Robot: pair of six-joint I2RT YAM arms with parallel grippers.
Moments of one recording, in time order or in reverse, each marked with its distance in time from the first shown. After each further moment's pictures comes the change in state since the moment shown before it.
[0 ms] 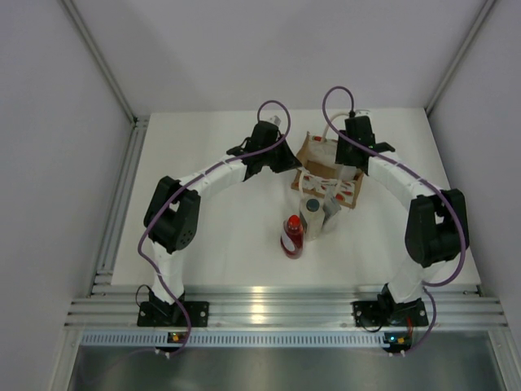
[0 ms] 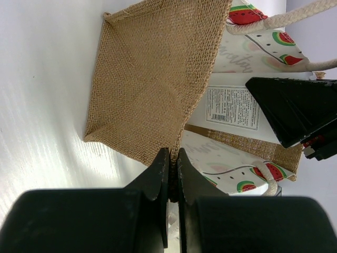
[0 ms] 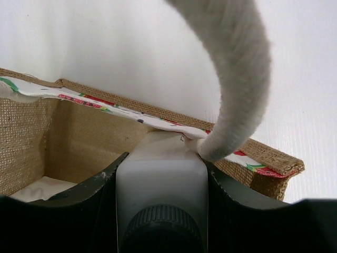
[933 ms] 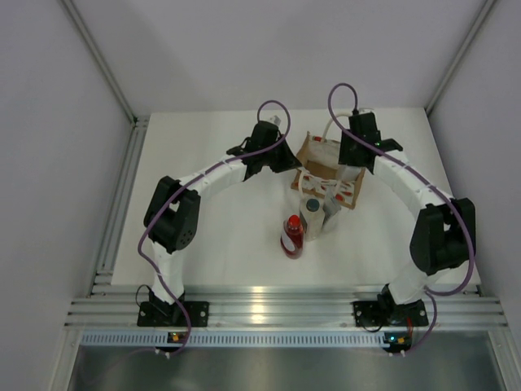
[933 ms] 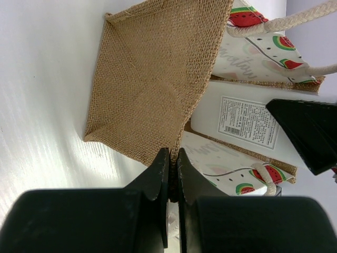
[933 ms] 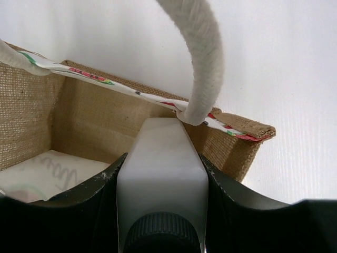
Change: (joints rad) left arm 0.000 0.000 0.000 0.000 -0.001 -0.002; right arm 0.005 -0.071 0.026 -0.131 -0.015 0.004
